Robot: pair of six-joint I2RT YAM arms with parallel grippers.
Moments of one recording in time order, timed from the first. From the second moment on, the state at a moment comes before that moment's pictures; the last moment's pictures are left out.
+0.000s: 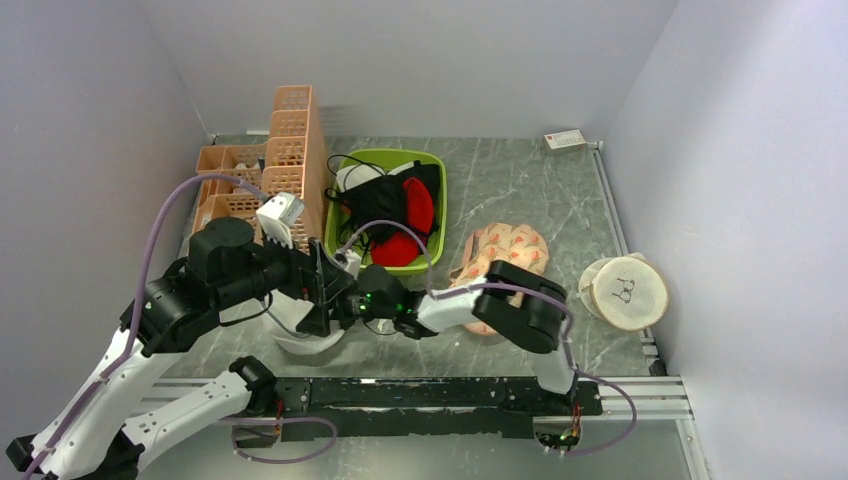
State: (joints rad) left arm -0.70 0.73 1.14 -0.85 0.12 -0.45; right arm 1.17 2.03 1.01 0.77 -0.26 0.83
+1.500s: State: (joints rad) left arm -0.73 1.02 0.82 -0.42 0.34 -0.57; right arm 0.51 0.87 0.52 -0.26 -0.06 0.50
